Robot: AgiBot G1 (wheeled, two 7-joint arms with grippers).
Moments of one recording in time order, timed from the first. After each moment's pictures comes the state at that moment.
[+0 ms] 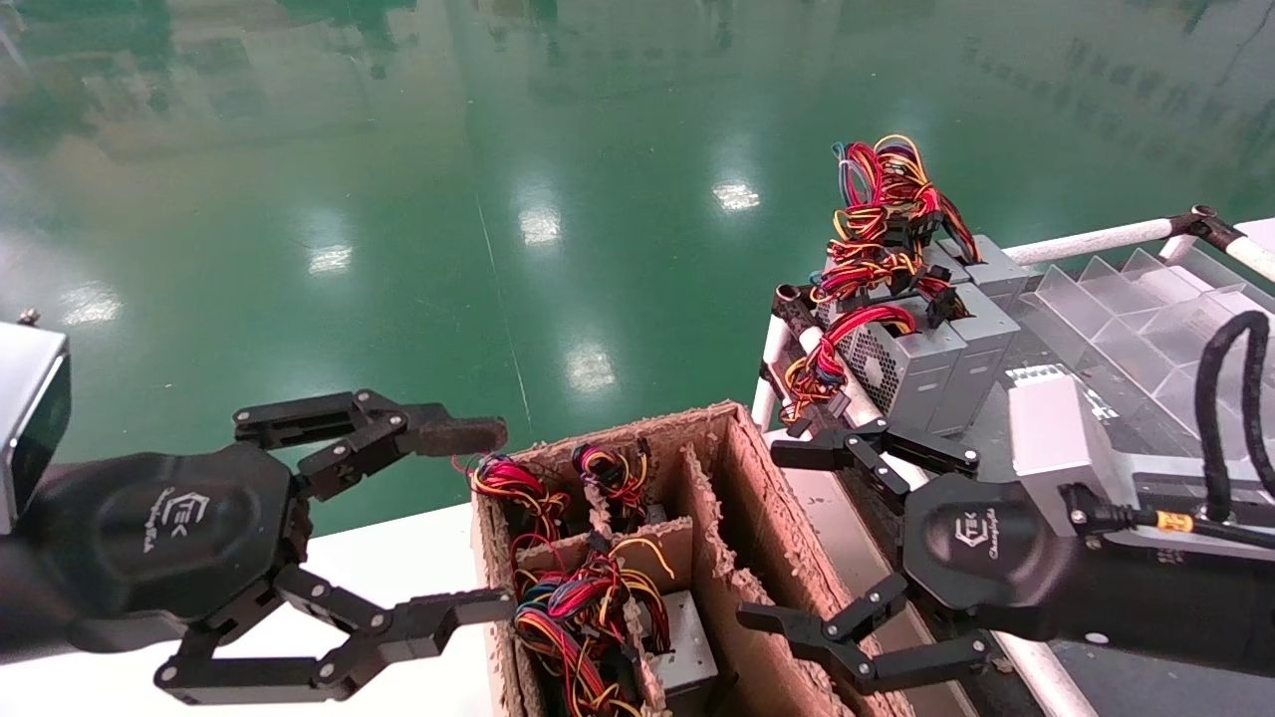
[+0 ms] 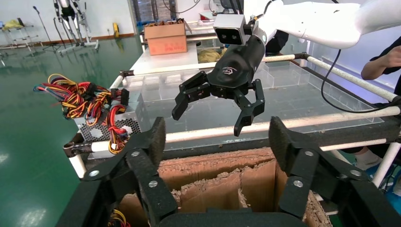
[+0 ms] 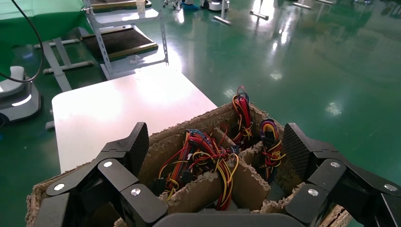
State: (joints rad) left arm -1.09 0.59 0.34 -1.27 0.69 1.47 -0.16; right arm 1.10 -0.66 -0.35 1.22 -0.89 -1.41 0.18
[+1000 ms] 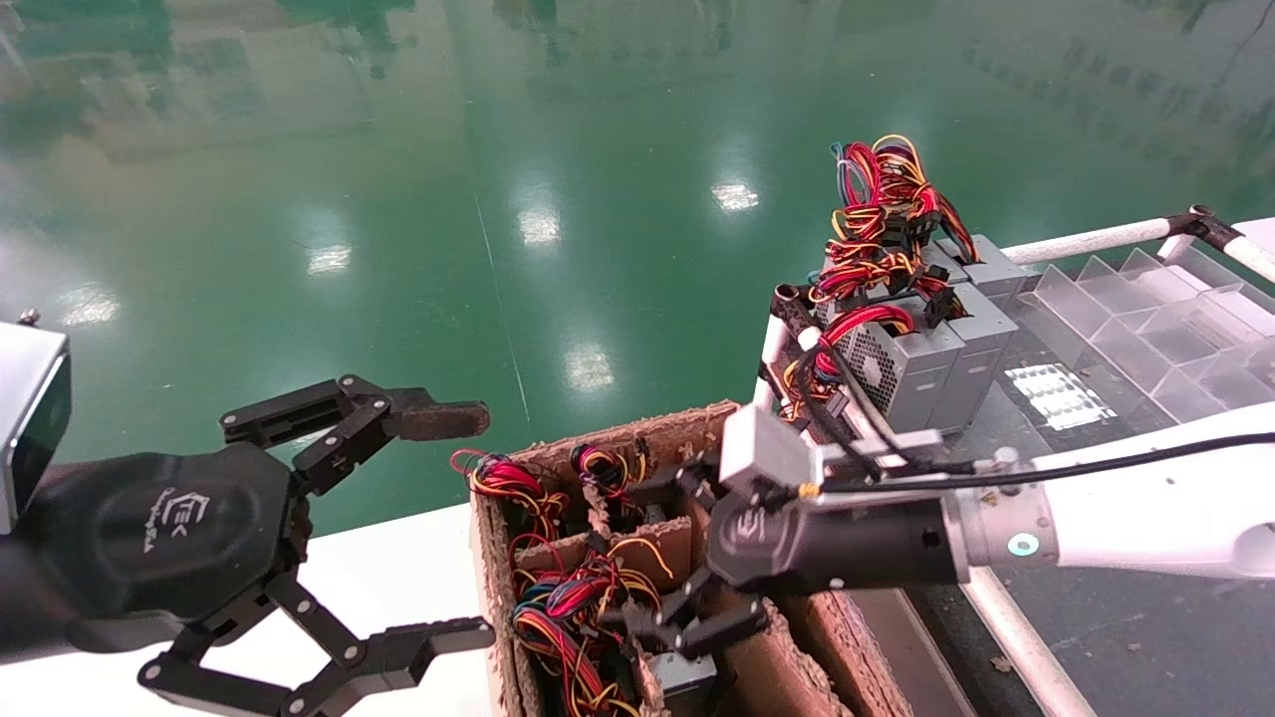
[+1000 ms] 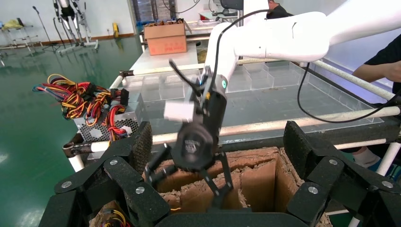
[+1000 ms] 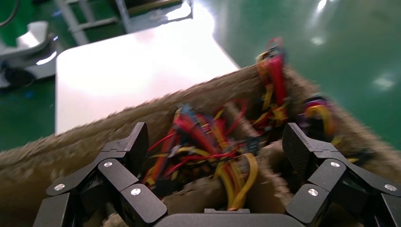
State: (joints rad) left arm -1.09 0.59 0.34 -1.27 0.69 1.47 -0.16; right arm 1.40 -1.08 -0.60 0.71 -1.25 -1.46 0.02
